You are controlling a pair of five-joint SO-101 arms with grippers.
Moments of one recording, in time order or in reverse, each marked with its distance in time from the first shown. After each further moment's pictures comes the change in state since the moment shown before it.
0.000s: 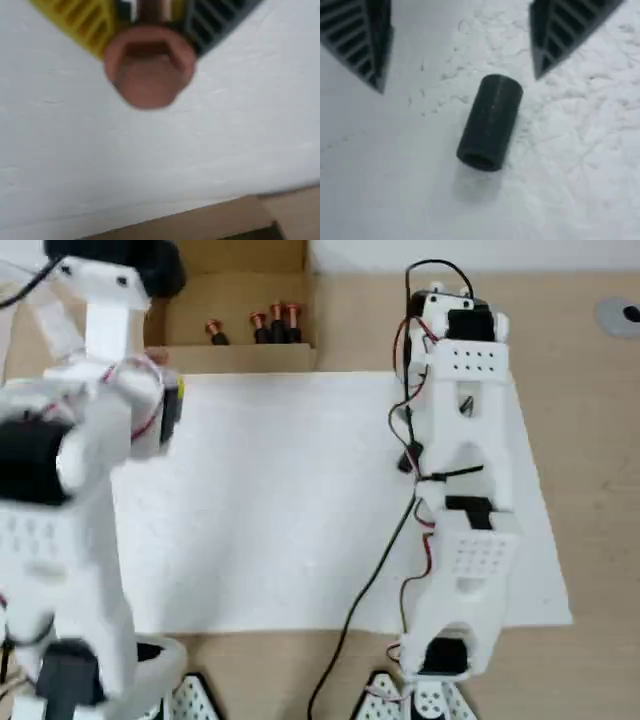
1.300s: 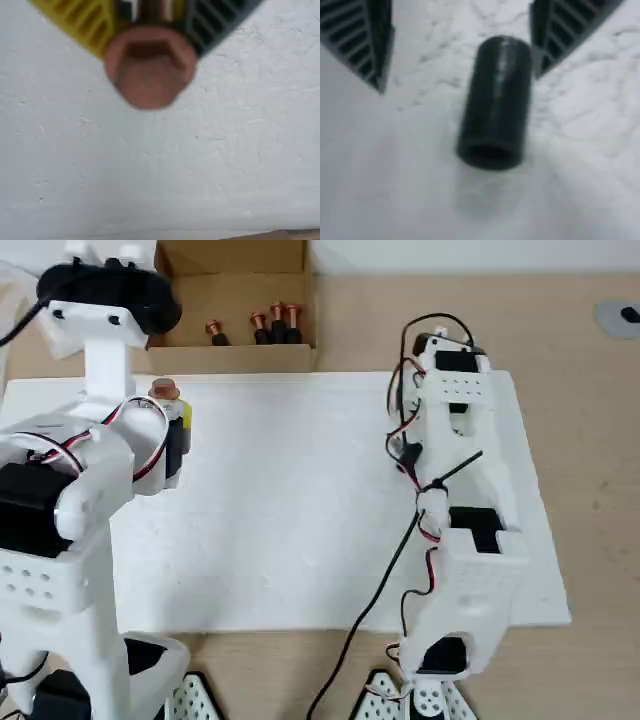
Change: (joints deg) left arm 1.1 -7.6 9.3 -1.1 7.6; right arm -0.6 -7.2 29.4 -19.5 -9.5
